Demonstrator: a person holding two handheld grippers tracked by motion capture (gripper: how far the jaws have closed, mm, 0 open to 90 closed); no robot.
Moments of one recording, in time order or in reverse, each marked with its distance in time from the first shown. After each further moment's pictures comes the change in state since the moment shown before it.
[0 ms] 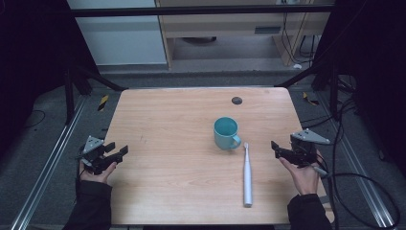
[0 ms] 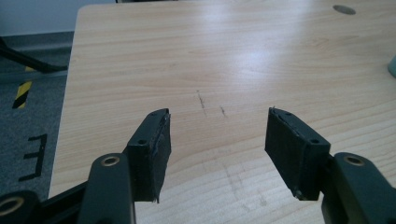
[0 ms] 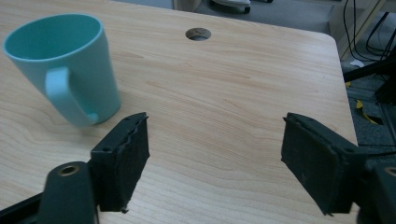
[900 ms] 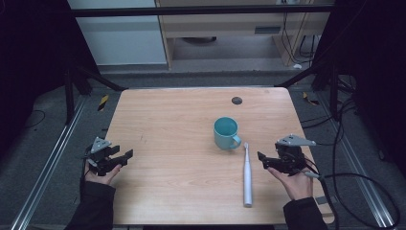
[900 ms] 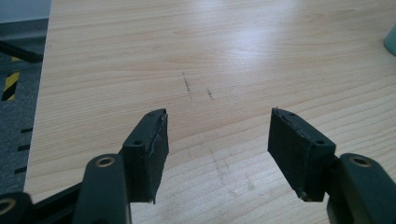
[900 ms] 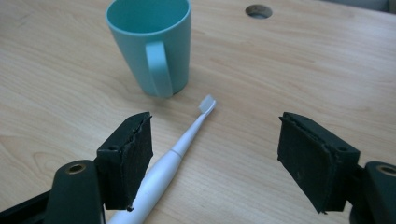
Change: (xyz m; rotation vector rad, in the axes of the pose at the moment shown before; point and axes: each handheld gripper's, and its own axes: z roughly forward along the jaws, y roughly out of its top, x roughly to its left) left arm -0.009 -0.003 0.006 0.064 -0.024 0.038; right arm 0.047 0.008 -0.017 0.117 0.124 -0.050
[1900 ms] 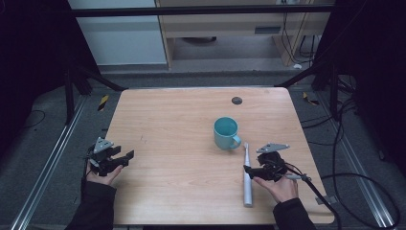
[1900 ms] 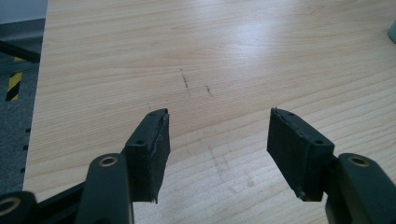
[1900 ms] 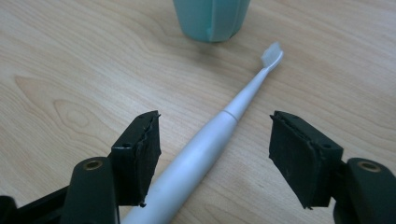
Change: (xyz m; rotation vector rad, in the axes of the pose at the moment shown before) left arm -0.004 0.000 0.002 0.016 0.010 0.020; right arm 0.032 -0.018 0.039 0.195 0.099 -0.061
